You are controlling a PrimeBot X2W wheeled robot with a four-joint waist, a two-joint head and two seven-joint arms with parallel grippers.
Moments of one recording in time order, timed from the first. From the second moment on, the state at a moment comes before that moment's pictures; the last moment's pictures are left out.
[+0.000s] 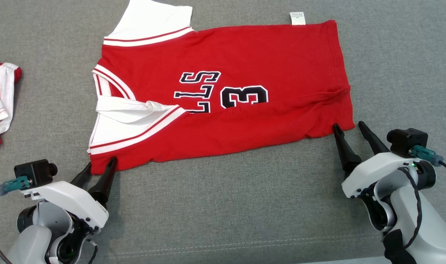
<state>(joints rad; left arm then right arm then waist) -0.23 0.38 -0.26 0.26 -0.89 0.05 0.17 -0.47 -0.14 0.21 0.58 0.42 0.13 -0.12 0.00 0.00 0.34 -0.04</state>
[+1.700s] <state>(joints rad) 0.12 0.41 -0.19 0.01 -0.92 0.14 0.08 -0.01 -0.15 0.01 0.20 0.48 0.13 -0.01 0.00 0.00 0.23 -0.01</state>
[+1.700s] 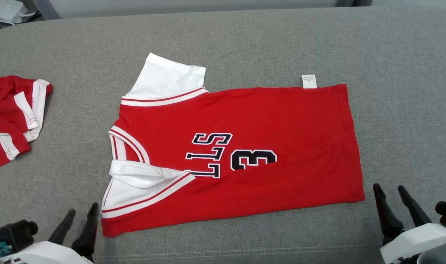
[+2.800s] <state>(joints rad) -0.69 0.59 -0.33 0.16 -0.73 -0.04 0.27 -0.47 -0.22 0.13 0.18 0.37 0.13 0.01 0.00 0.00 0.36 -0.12</state>
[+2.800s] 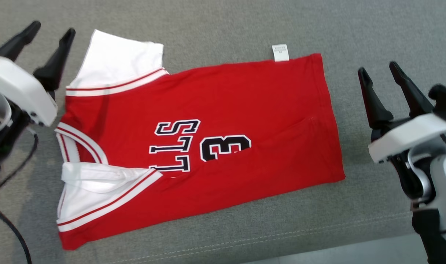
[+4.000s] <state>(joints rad) -1.20 0.68 -0.62 0.58 -1.00 -0.12 0.52 -1.04 -0.26 0.57 0.56 0.60 0.13 0.17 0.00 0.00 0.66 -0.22</state>
